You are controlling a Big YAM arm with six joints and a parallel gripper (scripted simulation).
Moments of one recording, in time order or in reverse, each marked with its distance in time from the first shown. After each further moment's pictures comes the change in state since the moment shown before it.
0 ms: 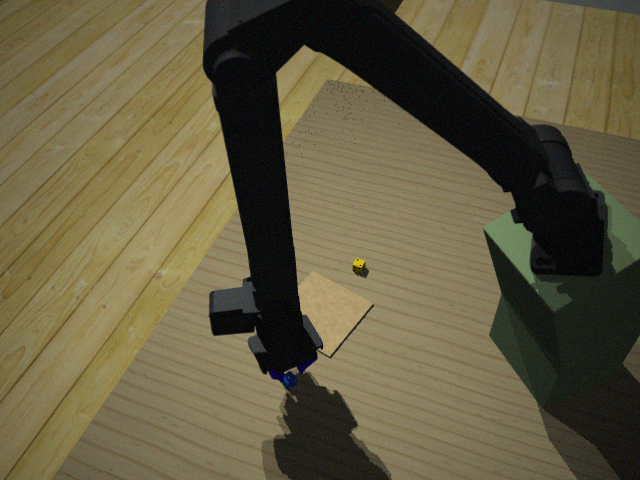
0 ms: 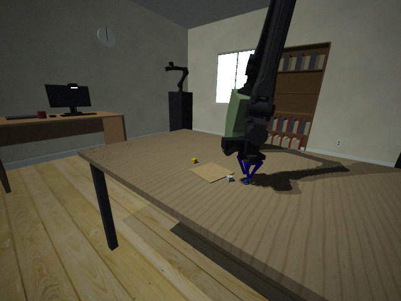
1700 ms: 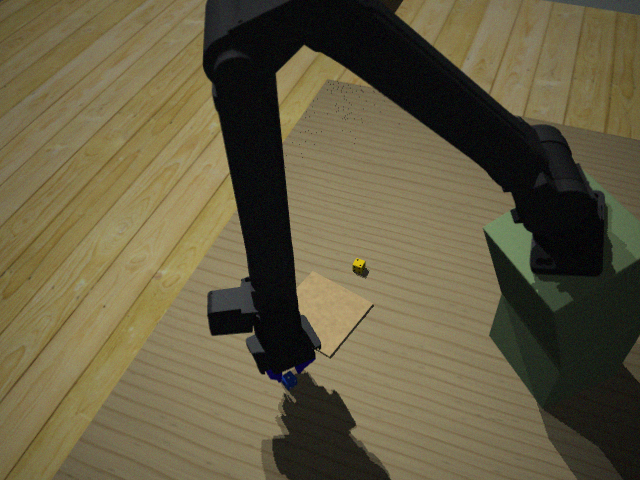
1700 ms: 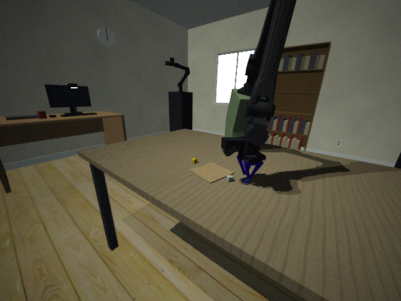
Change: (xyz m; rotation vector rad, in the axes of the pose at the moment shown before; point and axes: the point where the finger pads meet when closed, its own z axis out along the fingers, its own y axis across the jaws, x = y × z) arm -0.001 0.003 0.000 -0.005 -0.002 0.000
